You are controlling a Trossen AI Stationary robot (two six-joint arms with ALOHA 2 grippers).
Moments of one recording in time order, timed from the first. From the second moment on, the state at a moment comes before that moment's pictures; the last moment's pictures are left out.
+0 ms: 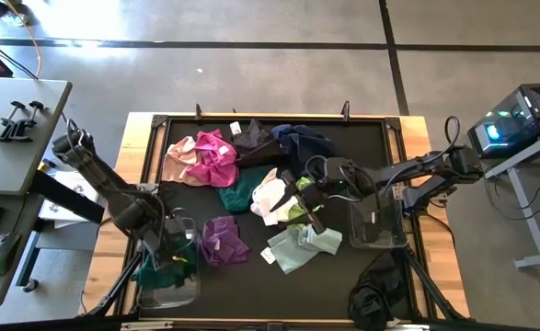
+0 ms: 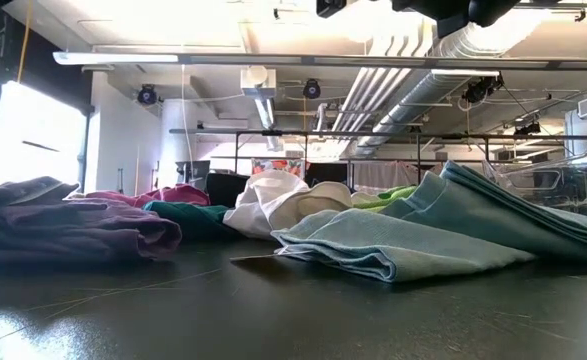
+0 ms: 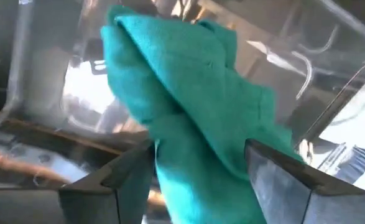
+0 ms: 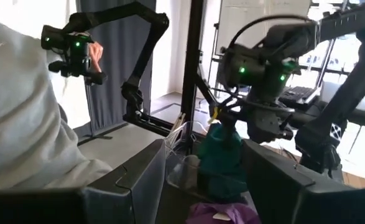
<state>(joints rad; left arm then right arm) -0.78 1.14 0.84 -1.08 0.15 -1.30 0.05 1.50 0.90 0.61 -0.51 -0.10</state>
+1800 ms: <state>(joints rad) -0.83 1.18 0.63 -0.79 0.09 -1.22 0.22 1.53 0.90 0.59 -0.17 -0.11</state>
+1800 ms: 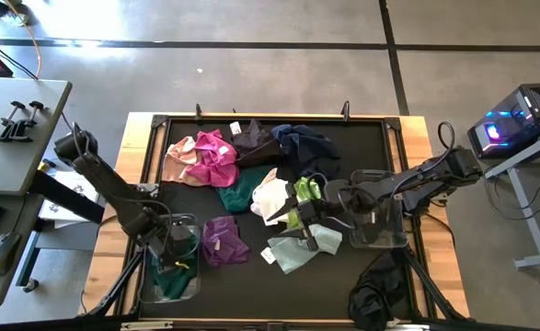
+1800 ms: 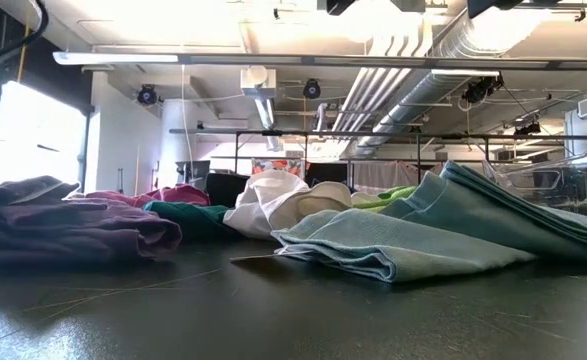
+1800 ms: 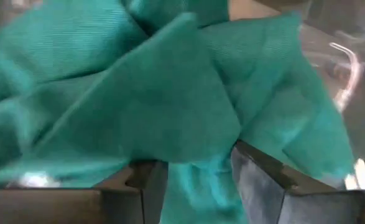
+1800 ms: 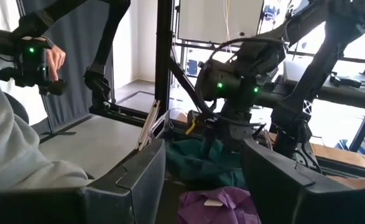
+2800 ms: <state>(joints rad) -0.75 1.17 0.68 -0.57 -0.13 -0.73 0.22 1.62 0.90 0.62 -0.17 -0.02</state>
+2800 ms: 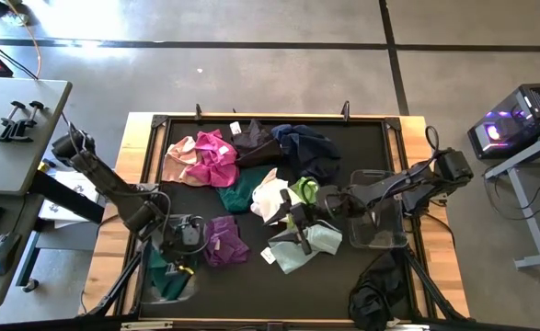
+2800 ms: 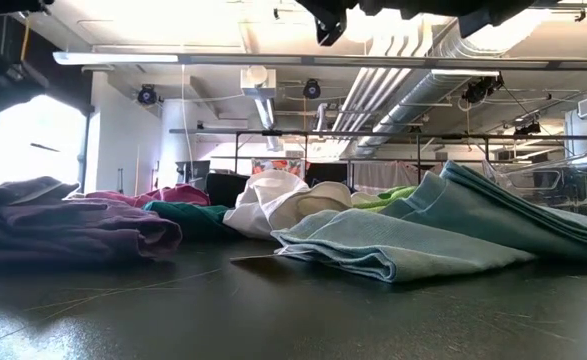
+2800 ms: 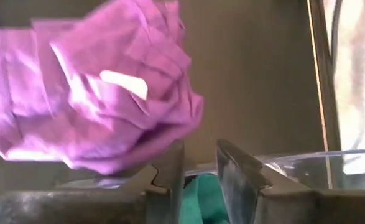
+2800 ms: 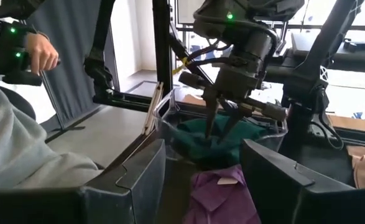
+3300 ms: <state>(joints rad) -0.75 1.18 0.87 -0.82 -0.04 -0.66 0.22 1.61 0.90 0.67 -0.17 -0.04</state>
